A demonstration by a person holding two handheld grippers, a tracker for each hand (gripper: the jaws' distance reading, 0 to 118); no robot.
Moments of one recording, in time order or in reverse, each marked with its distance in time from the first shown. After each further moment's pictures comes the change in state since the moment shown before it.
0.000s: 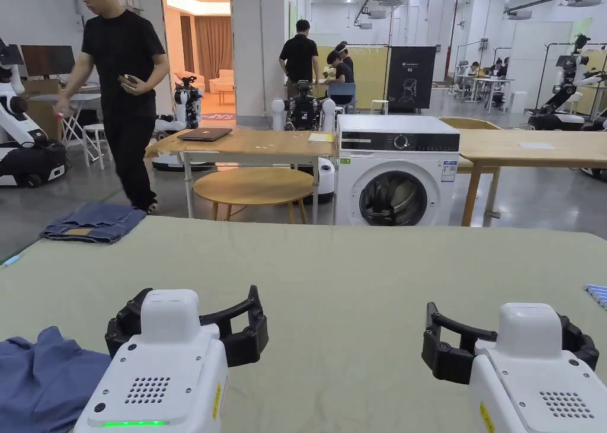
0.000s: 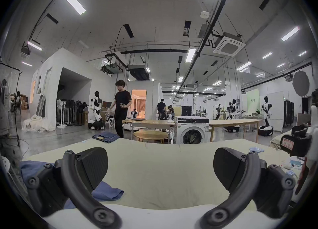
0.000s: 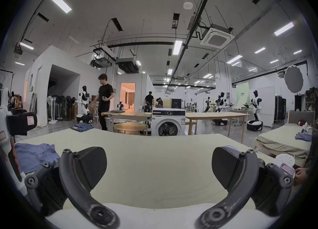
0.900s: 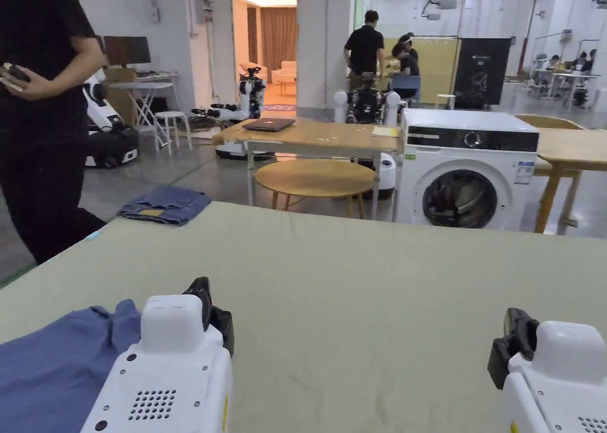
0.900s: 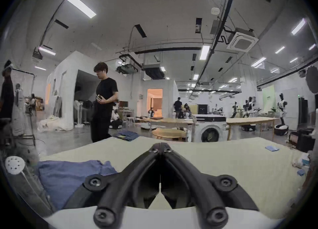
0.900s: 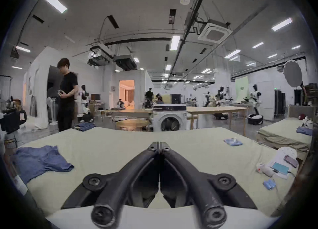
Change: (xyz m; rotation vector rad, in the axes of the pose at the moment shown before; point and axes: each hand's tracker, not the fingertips) left arm -0.060 0.003 0.041 -0.008 0.235 -0.048; right arm -0.063 -0.010 -0.011 -0.047 0.088 -0.036
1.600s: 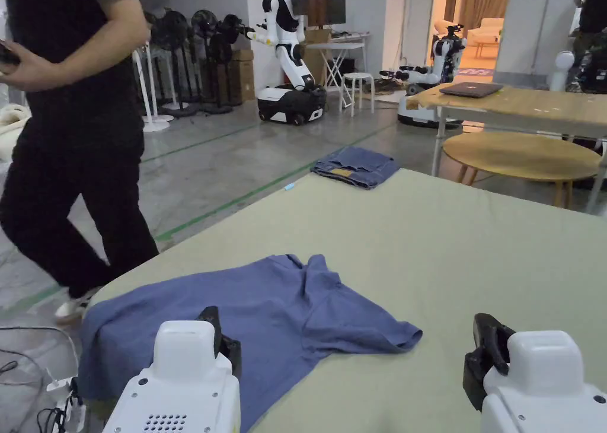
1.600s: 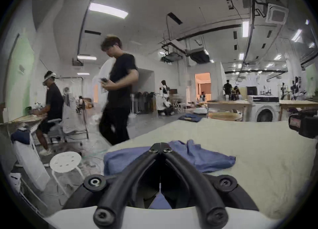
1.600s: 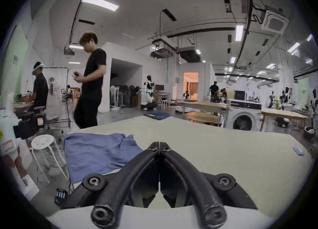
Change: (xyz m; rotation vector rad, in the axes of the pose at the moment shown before) left arm -0.158 -0.054 0.024 -0.223 0.351 -0.057; right arm -0.200 -0.036 -0.031 -0.087 0.533 0.093
